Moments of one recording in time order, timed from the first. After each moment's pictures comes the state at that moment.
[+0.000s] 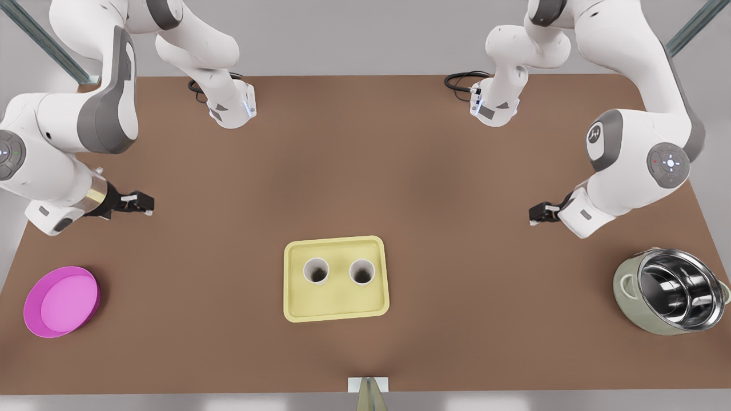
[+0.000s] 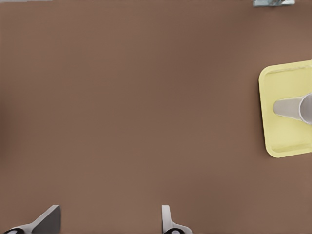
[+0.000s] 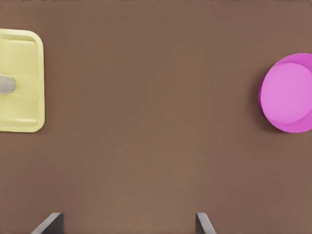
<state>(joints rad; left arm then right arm) -0.24 0.27 0.16 -1.43 -0.12 1.64 0.01 -0.12 0.28 0.18 -1.28 -0.11 1.44 -0.08</state>
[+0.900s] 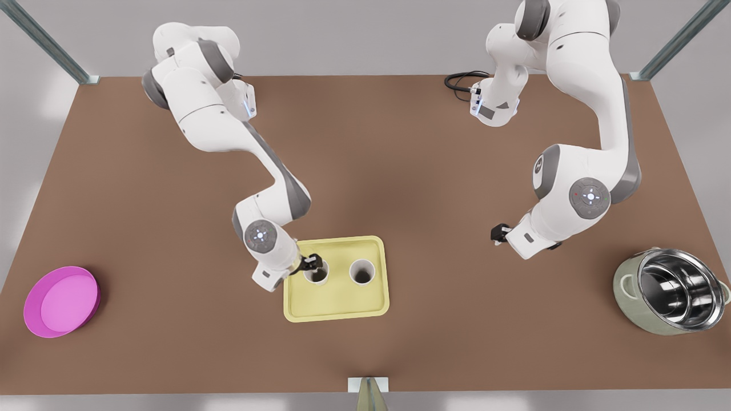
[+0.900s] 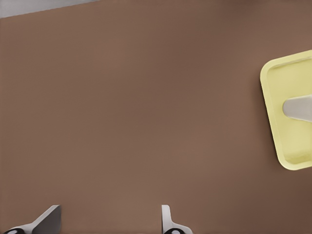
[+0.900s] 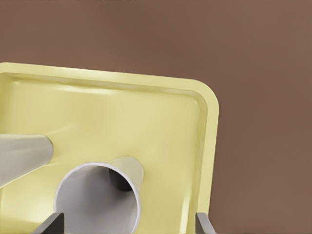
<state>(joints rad) -0.34 0.39 0.16 -1.44 -0.07 1.79 0.00 0.28 0.79 0.24 -1.27 -0.10 2.10 0.32</state>
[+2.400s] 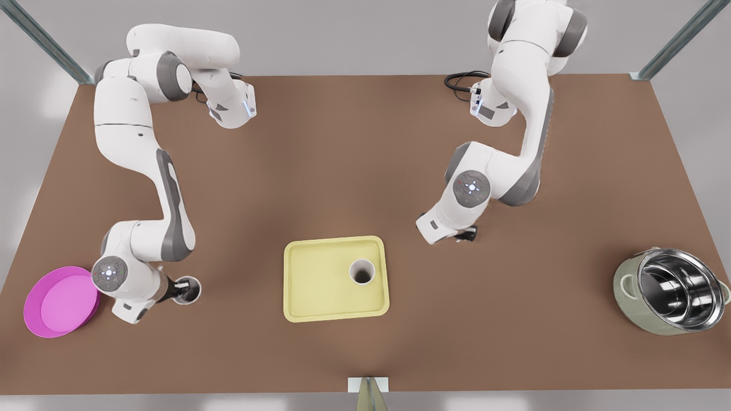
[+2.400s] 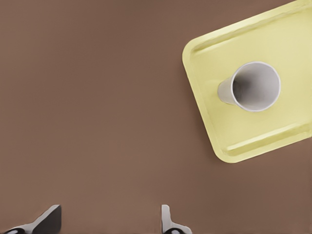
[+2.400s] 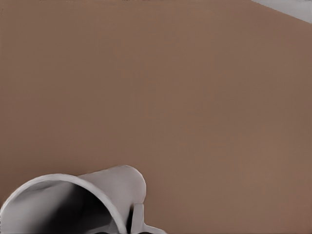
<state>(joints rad) -0.64 0.51 0.16 -1.43 -0.07 1.88 -0.19 -0.07 0.79 0.10 -1.27 -0.16 2.04 -0.27</state>
